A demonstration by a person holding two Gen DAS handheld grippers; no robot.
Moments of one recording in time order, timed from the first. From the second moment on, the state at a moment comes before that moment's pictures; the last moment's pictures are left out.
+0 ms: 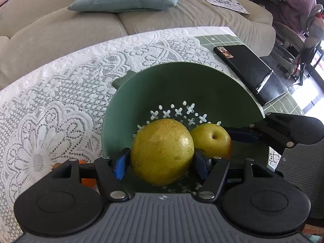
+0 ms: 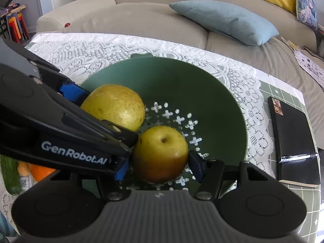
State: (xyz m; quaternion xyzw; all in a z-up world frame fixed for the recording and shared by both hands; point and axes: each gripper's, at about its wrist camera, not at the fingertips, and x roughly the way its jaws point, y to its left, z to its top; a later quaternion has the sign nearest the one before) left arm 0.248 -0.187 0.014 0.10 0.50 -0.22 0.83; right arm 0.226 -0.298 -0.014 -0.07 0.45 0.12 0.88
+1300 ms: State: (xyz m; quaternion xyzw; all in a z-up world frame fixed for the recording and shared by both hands) left arm 0.249 -0.199 0.010 0.14 0.52 -0.20 0.82; right arm 0.209 -0.303 -0.001 -0.11 0.42 0.11 0.89
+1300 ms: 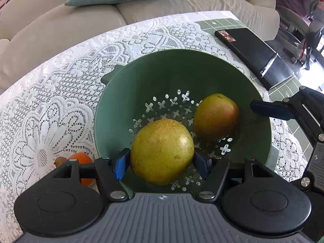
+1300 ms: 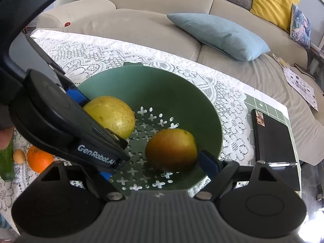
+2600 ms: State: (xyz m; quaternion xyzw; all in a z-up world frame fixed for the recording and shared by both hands) left arm 0.191 -0.096 0.069 0.07 0.38 -0.15 0.91; right arm 0.174 -0.291 0.047 -0.03 0.26 0.14 0.96
